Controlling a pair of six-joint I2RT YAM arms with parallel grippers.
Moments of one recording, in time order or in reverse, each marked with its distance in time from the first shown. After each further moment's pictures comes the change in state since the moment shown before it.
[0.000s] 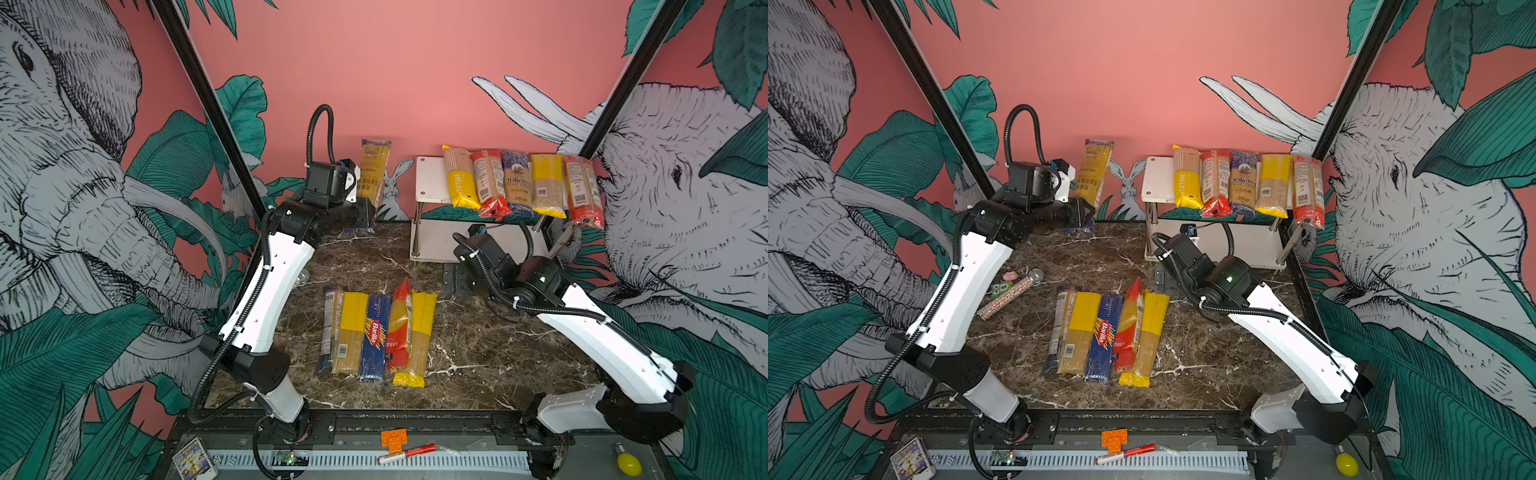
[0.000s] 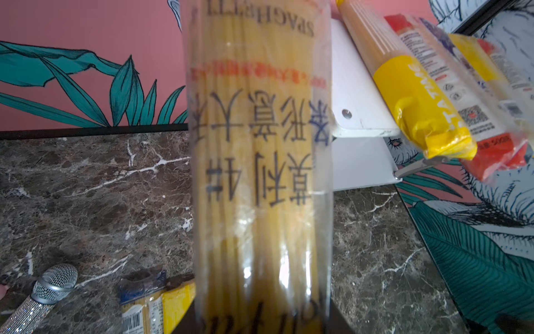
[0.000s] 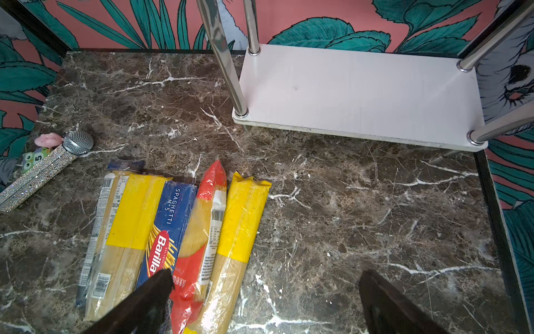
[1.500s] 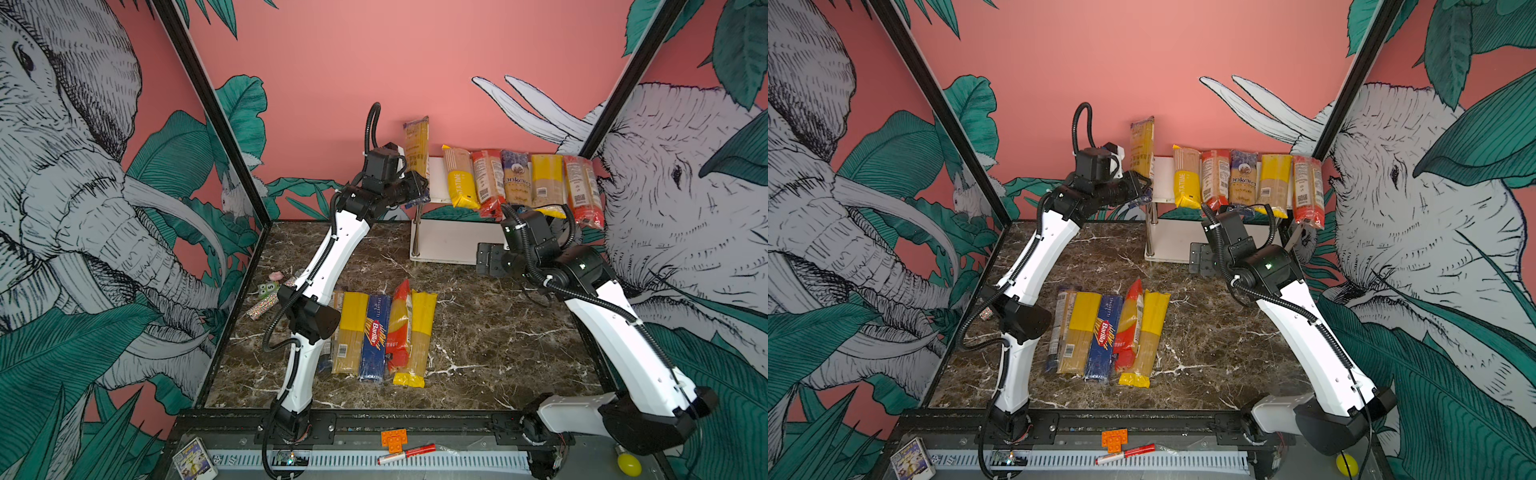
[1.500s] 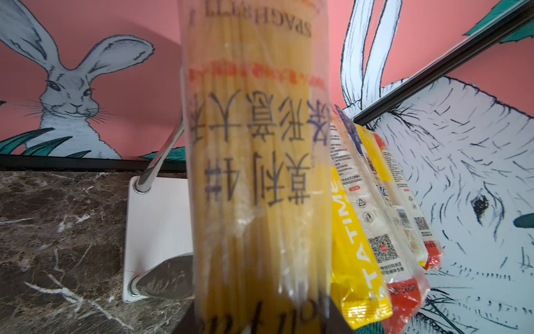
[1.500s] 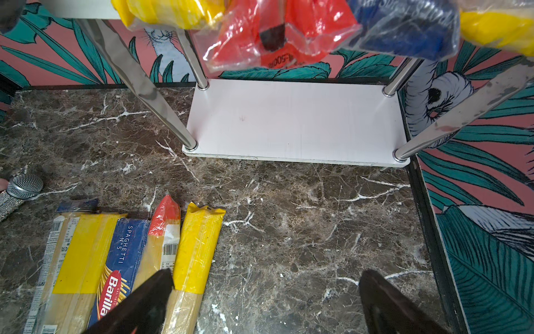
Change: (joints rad) left arm -0.155 0.517 0.516 0.237 0.093 -0.365; right arm -0.299 -0.075 0.023 -0.004 -0.089 -0.223
